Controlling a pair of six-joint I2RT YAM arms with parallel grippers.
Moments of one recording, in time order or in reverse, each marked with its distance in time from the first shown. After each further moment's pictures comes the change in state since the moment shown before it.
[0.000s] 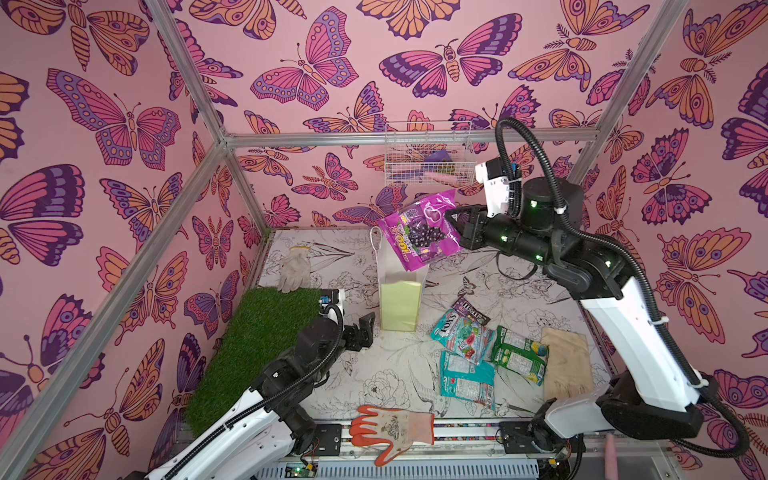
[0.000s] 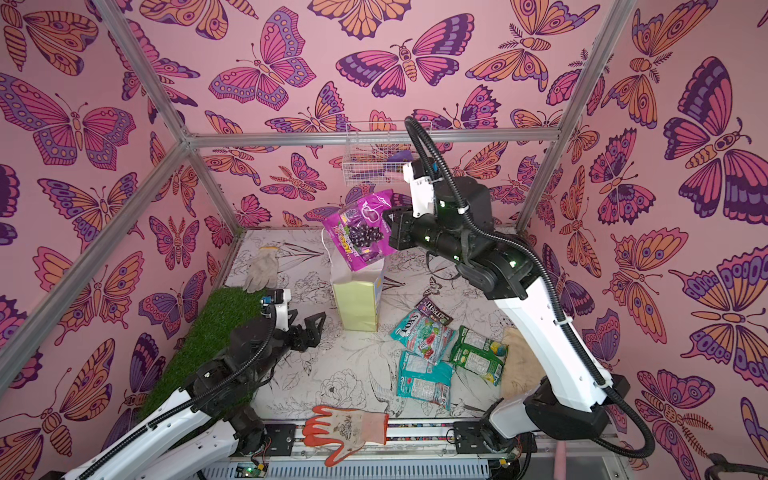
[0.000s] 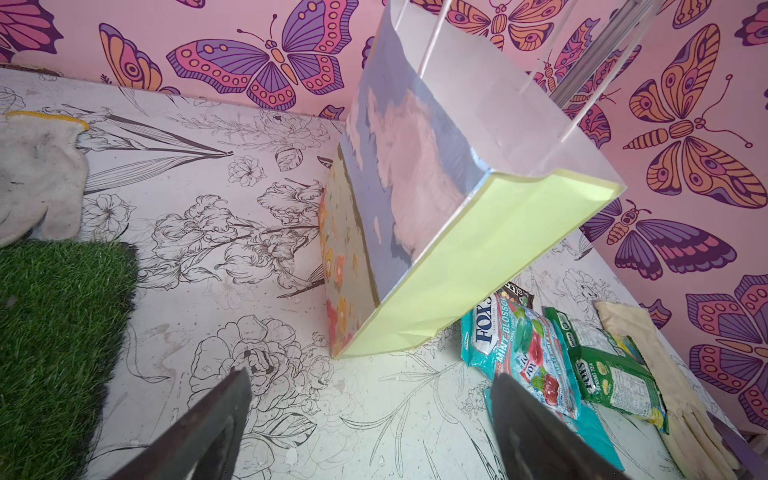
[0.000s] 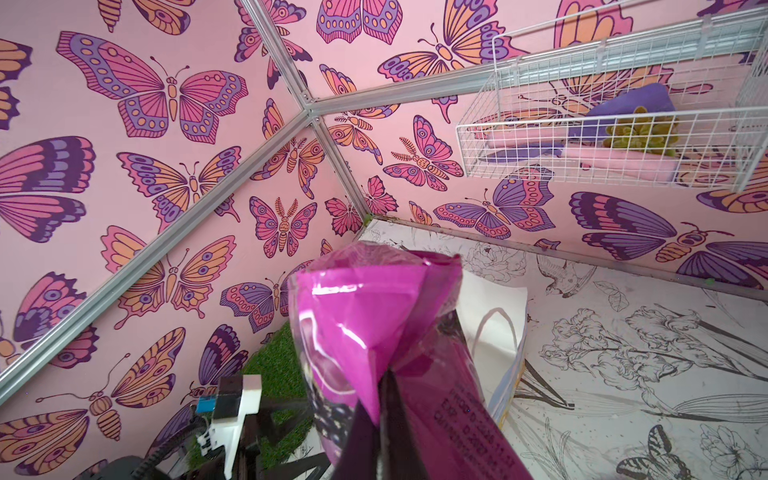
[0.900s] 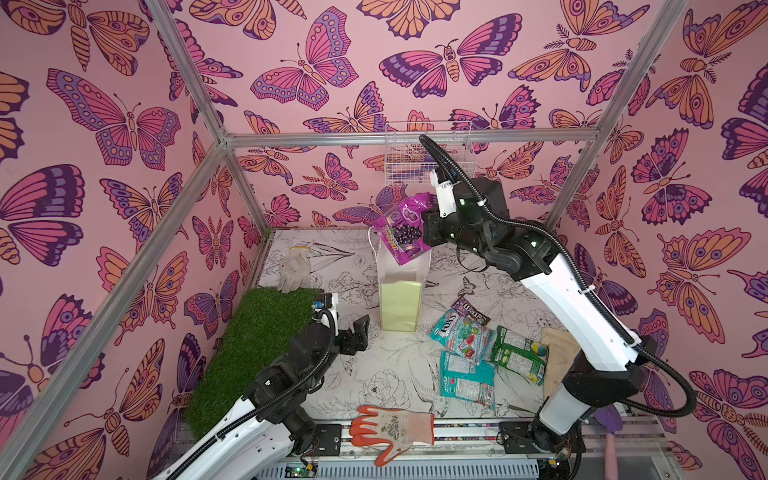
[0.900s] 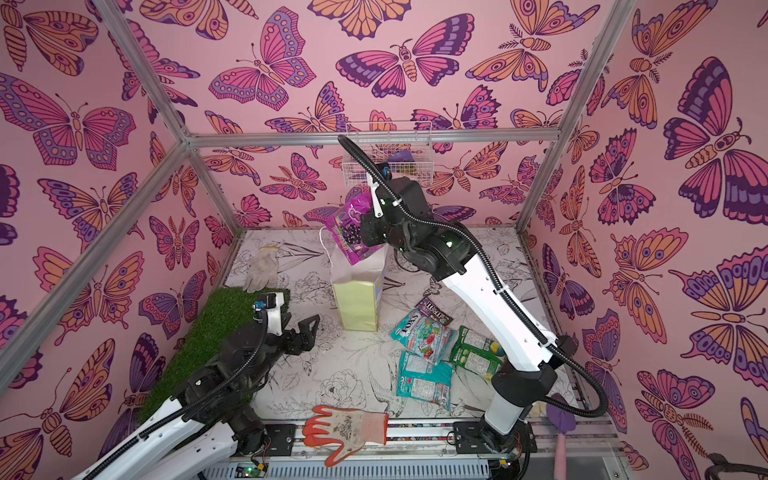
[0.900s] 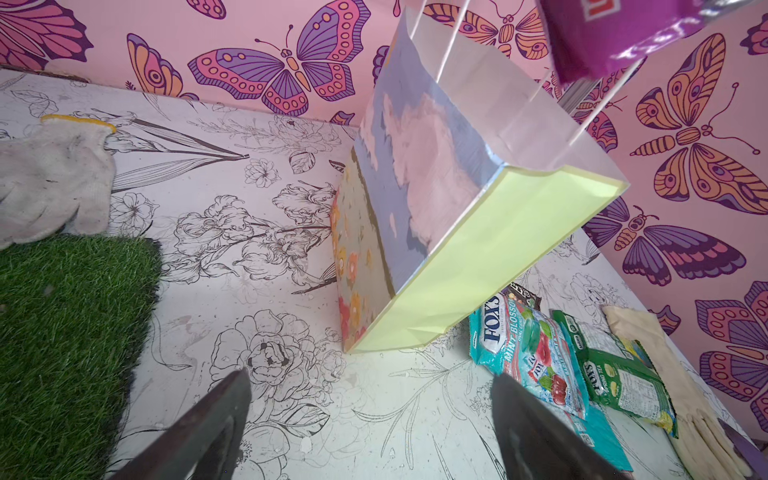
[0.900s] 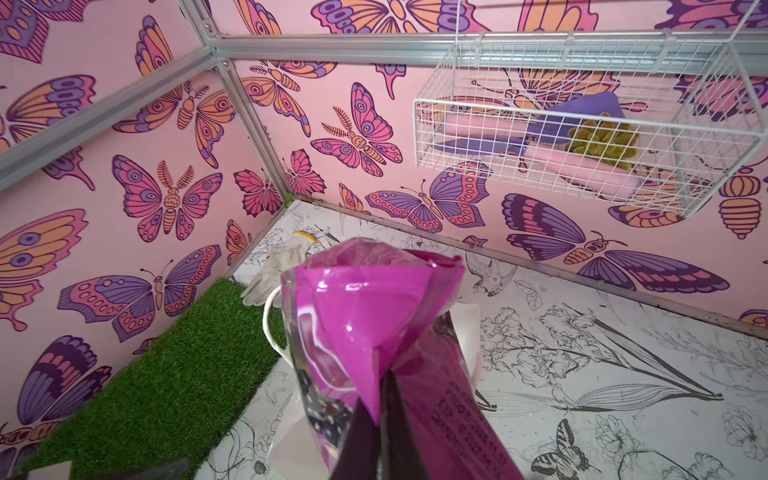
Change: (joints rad) left arm 0.000 -0.068 -0.015 -0.046 -0.029 0.000; right arm 0.079 0.224 0.114 -0.043 0.273 -0.127
